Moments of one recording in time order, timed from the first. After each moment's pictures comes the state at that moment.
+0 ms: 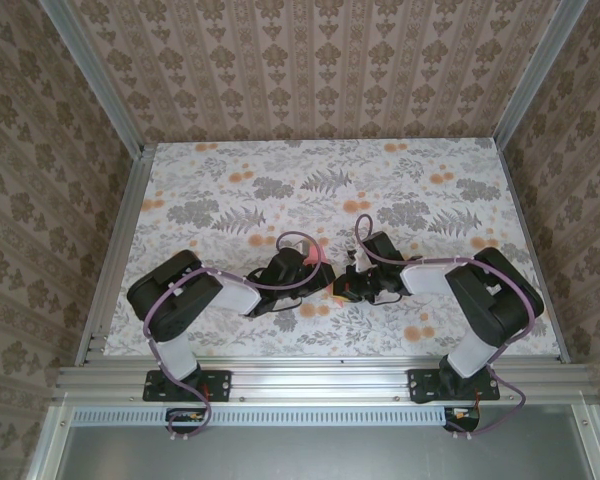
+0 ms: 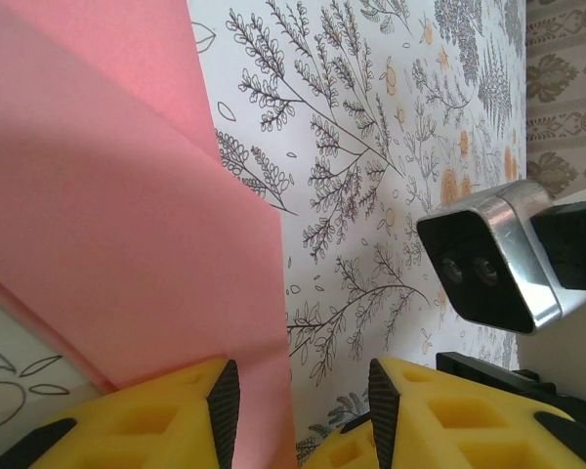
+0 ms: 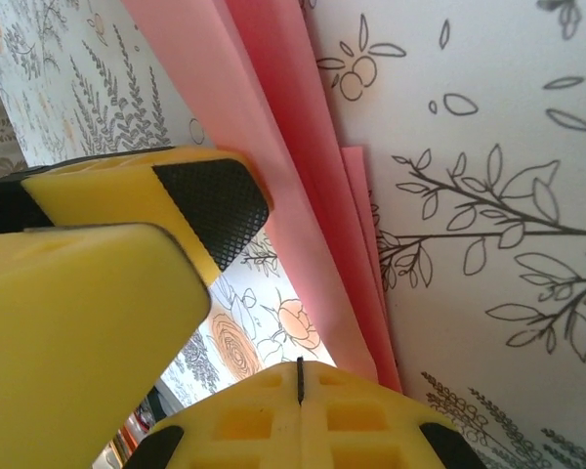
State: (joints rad) left arm -0.90 1.77 0.60 0.60 0.19 -1.13; right arm 0.50 1.65 0.63 0.04 -0.66 0.84
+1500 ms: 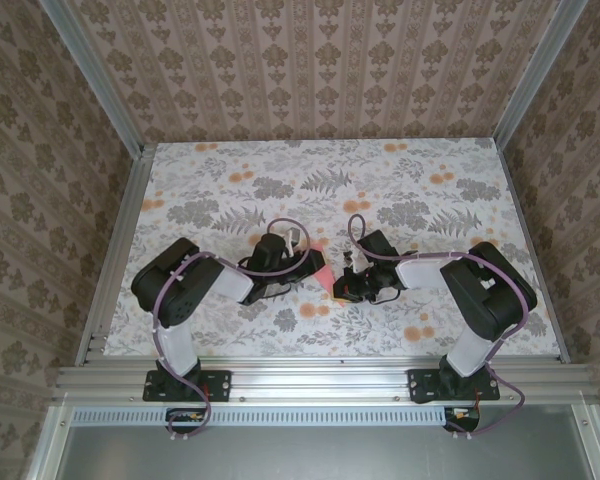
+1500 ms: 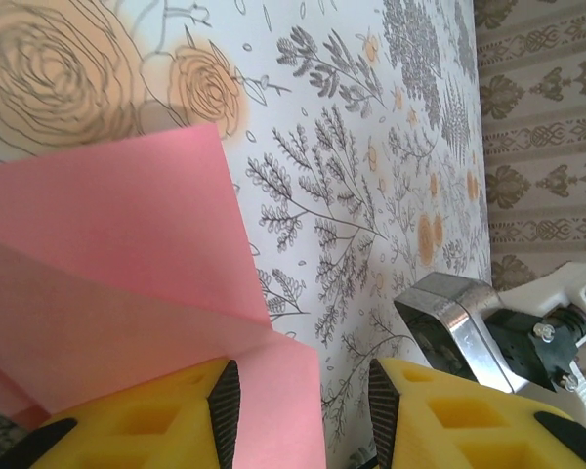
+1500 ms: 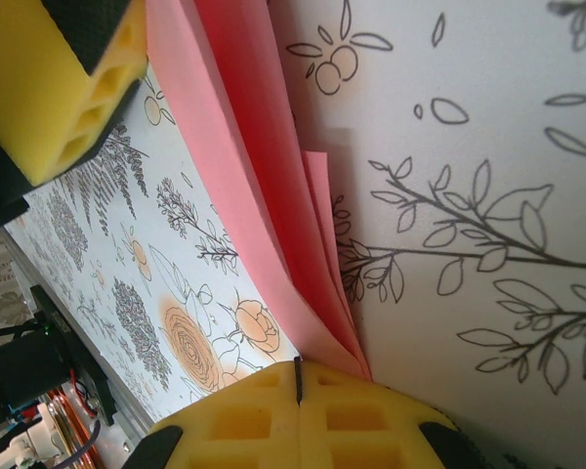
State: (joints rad) left arm -0.72 1.85 0.61 0.73 0.39 -1.03; right arm 0.50 1.70 0.69 -0.10 -0.63 0.68
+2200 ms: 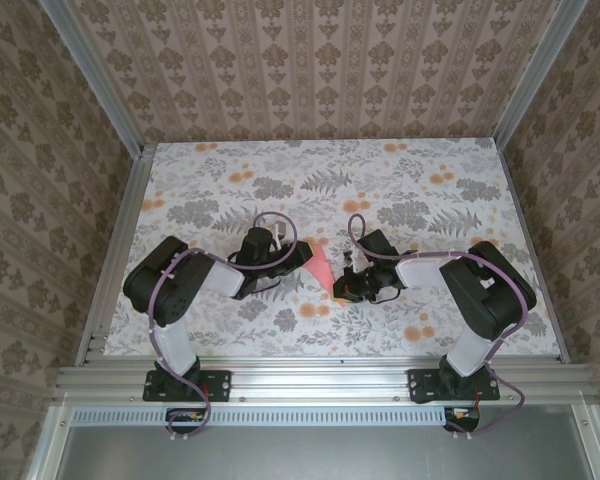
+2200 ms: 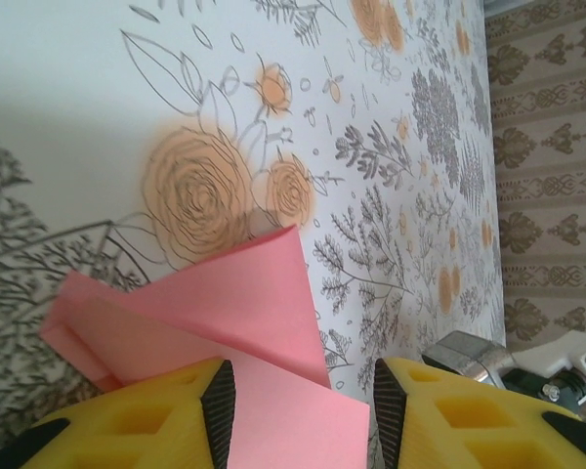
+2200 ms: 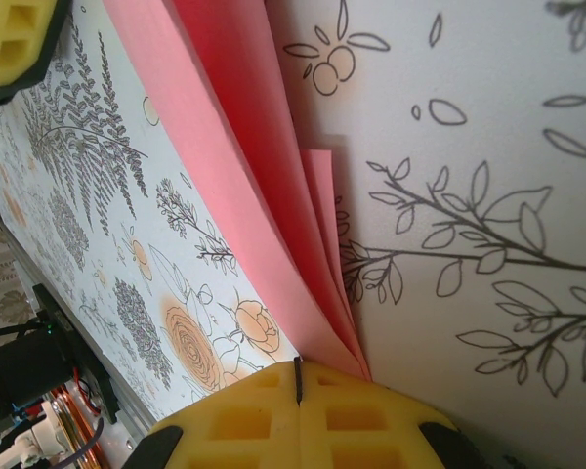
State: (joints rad) left arm -0.62 1.82 0.60 0.70 0.40 -1.00; right arm 0.50 1.70 0.69 -0.11 -0.64 0.68
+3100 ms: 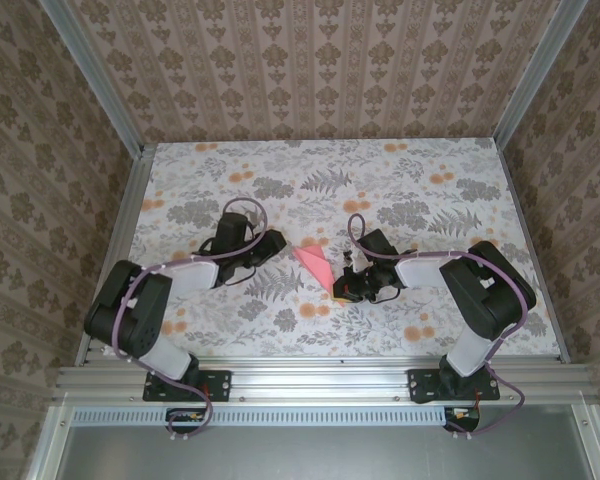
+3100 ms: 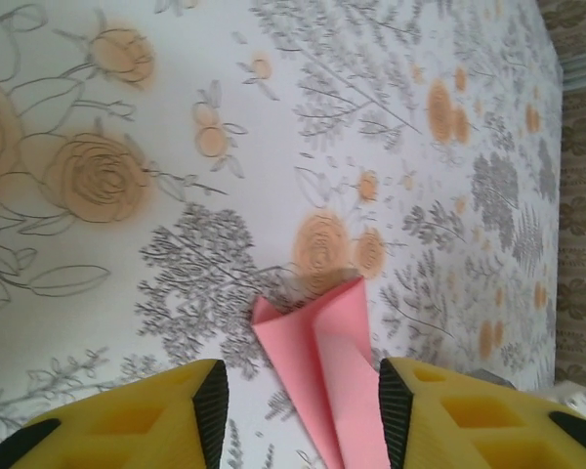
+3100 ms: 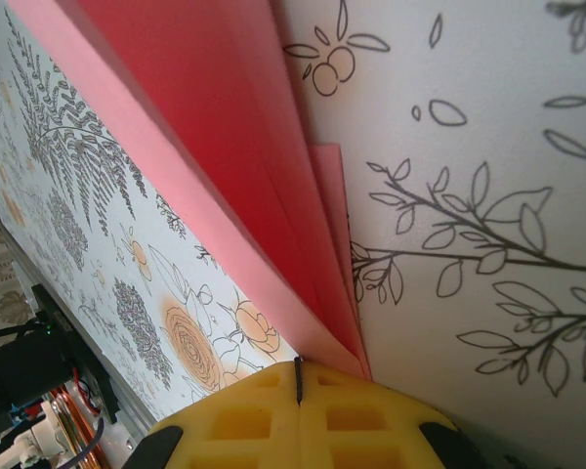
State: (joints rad) left arm -0.48 1.53 0.65 0.22 0.35 -0.91; right arm 0.50 1.70 0.70 -0.12 -0.64 0.68
